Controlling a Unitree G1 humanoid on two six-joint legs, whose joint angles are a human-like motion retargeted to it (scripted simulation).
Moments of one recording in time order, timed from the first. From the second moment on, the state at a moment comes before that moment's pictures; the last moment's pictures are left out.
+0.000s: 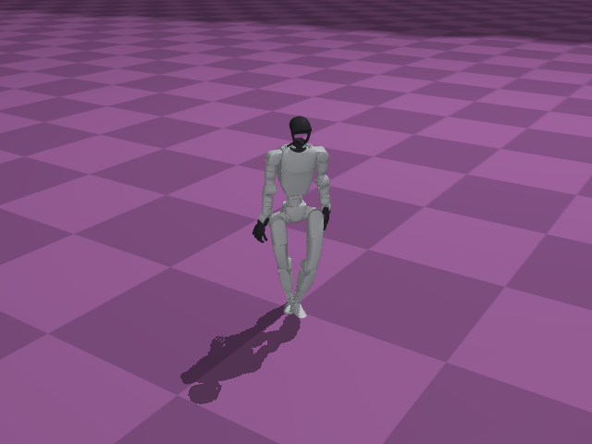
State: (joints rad) left arm 0.04 0.11 0.33 1.38 0.66 0.15 -0.12; right arm -0.16 -0.10 -0.10 1.38 -0.66 0.39 0.07; waist -0.02 -0.06 0.16; left_leg -0.33 -0.16 0.20 0.55 -0.23 0.16; right_leg 0.00 0.04 -0.39 0.12 -0.48 -0.12
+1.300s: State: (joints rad) left arm 0.02 0.11 0.27 1.43 0.54 -0.02 0.17; right arm -0.16 -0.12 -0.21 1.48 -0.64 0.37 0.14; waist -0.05 -0.08 0.15; left_leg -0.32 -0.11 0.16 0.64 -0.08 0.26; right_leg -0.01 -0.01 -0.31 0.18 -0.08 -0.04
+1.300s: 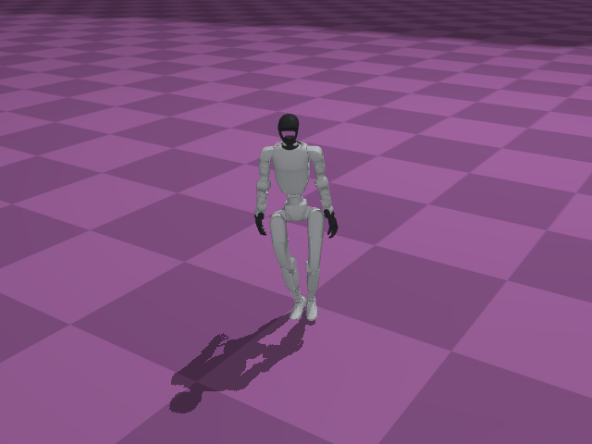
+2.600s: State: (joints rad) left arm -0.01 0.13 0.32 1.33 0.48 0.03 0.08; right arm -0.08 -0.10 -0.18 1.60 -0.64 0.39 0.13; waist -0.11 -0.02 0.16; left_leg -0.06 -0.02 0.32 0.25 0.15 0.19; right_leg -0.25 -0.07 -0.55 0.70 -0.08 -0.08
